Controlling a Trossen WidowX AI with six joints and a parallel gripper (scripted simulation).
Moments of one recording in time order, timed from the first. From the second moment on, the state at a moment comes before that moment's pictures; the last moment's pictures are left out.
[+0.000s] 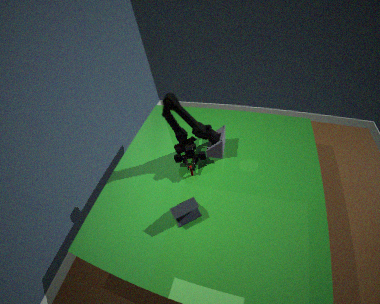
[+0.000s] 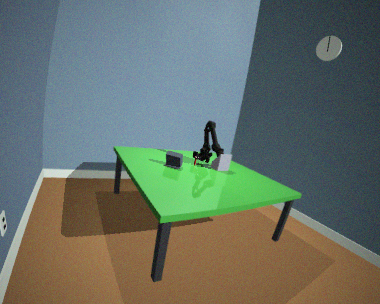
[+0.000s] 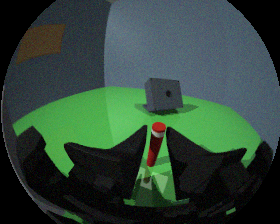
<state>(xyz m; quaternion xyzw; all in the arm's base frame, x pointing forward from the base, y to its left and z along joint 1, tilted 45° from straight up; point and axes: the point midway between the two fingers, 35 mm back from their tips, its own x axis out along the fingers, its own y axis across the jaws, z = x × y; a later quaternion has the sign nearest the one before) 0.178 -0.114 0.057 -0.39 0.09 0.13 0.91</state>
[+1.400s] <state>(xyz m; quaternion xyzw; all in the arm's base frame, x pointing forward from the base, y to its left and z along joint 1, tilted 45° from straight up) 0.178 -0.114 0.057 -0.39 0.09 0.13 0.91</state>
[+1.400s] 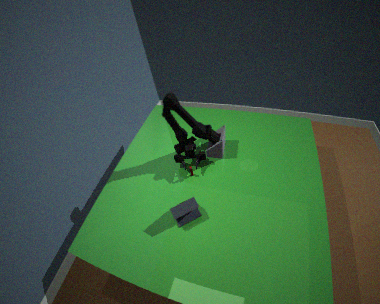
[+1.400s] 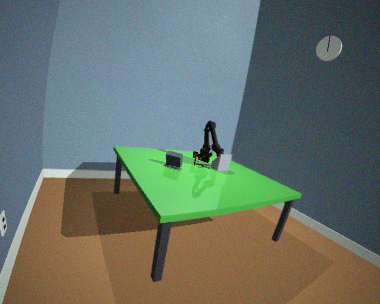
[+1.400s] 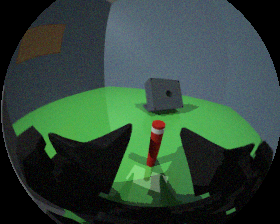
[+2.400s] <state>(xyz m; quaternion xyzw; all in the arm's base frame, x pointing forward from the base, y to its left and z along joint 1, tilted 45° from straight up) 0.195 -0.060 0.129 -0.40 0.12 0.16 0.89</state>
